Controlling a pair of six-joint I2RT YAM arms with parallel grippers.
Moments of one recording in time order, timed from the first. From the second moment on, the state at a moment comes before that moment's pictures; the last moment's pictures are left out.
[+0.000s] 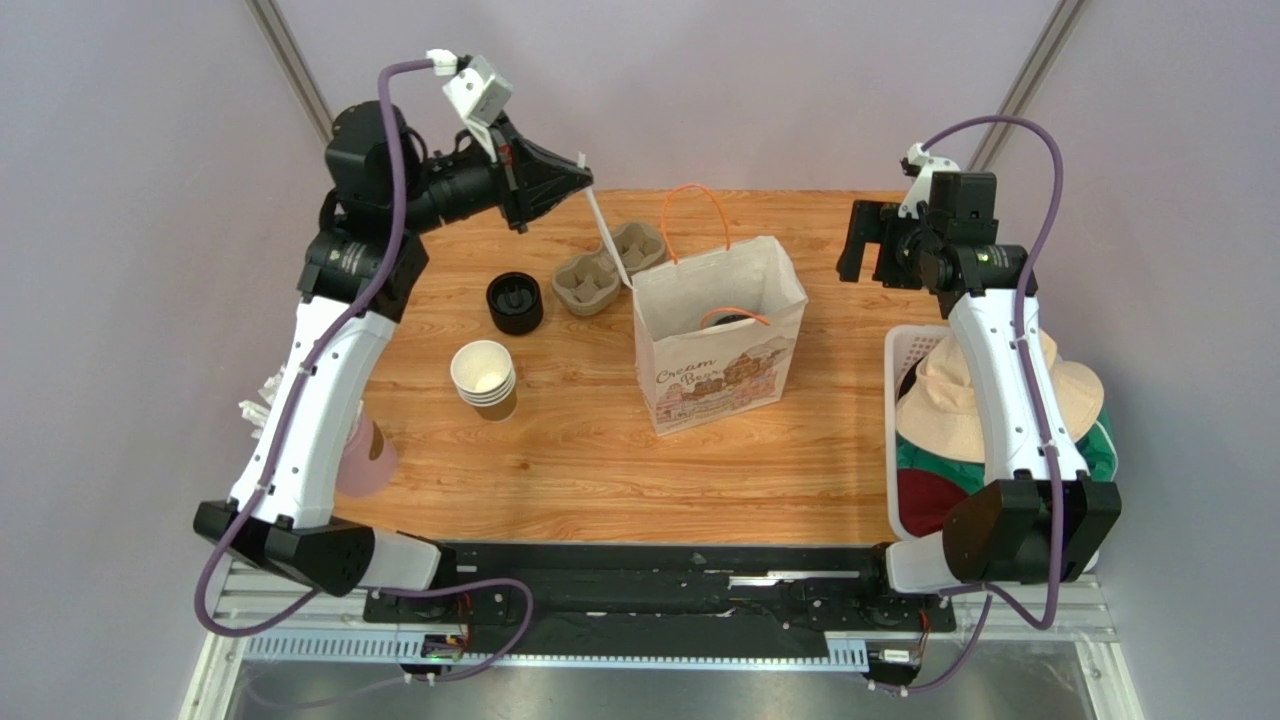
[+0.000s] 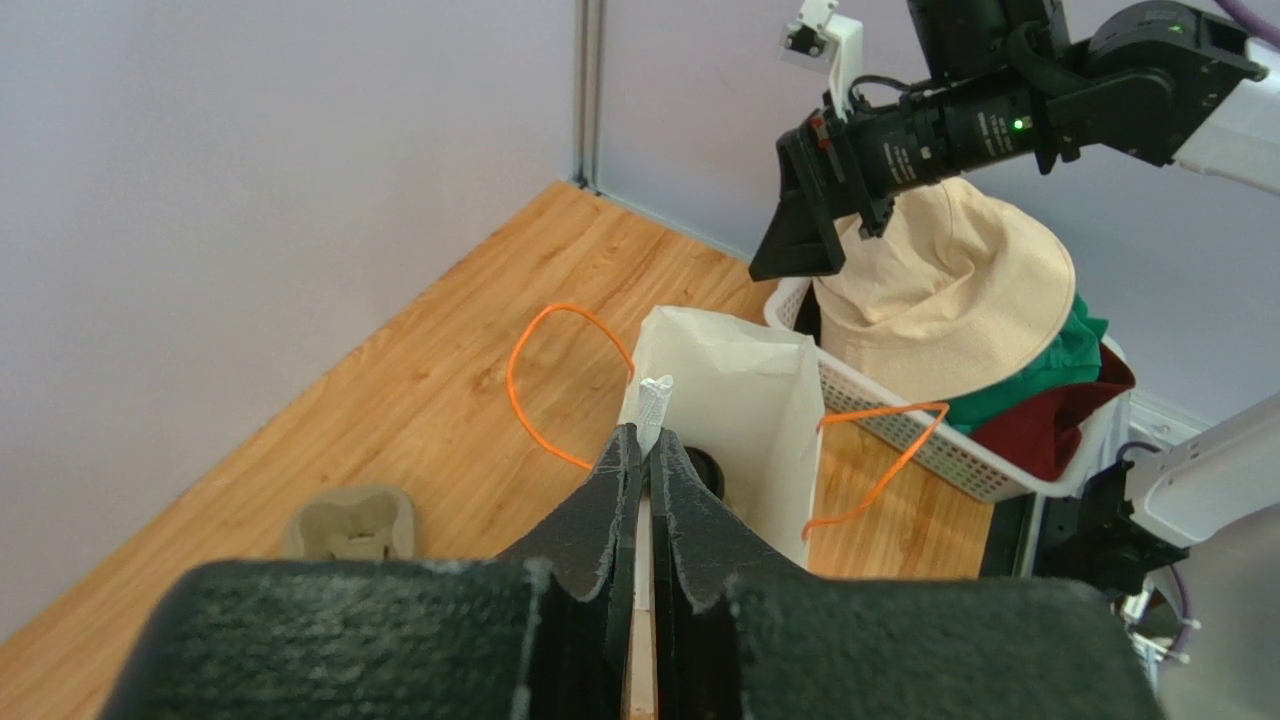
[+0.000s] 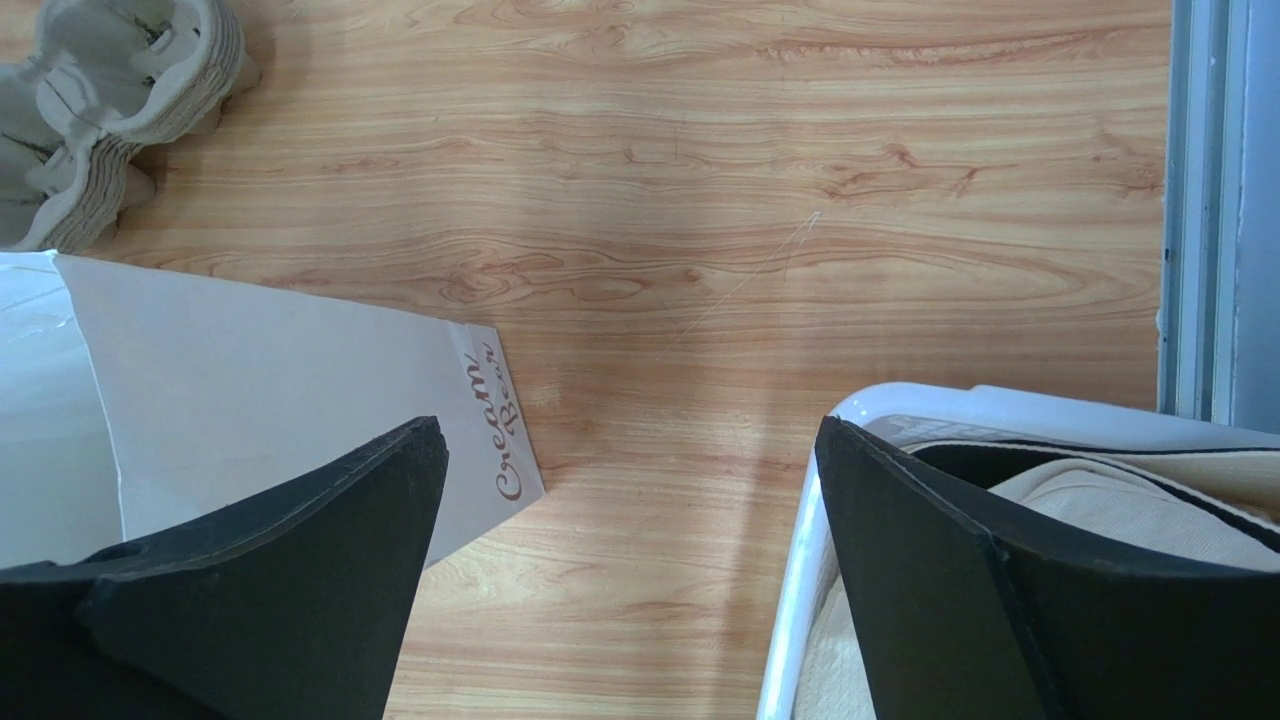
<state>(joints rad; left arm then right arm) -0.30 1.37 1.78 -0.37 0.78 -0.10 -0.02 1.42 1.50 -0.77 -0.11 0.08</state>
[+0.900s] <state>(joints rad) -0.44 1.48 1.63 -0.30 0.74 -0.10 0.04 1.38 1.44 -0.73 -0.11 0.07</state>
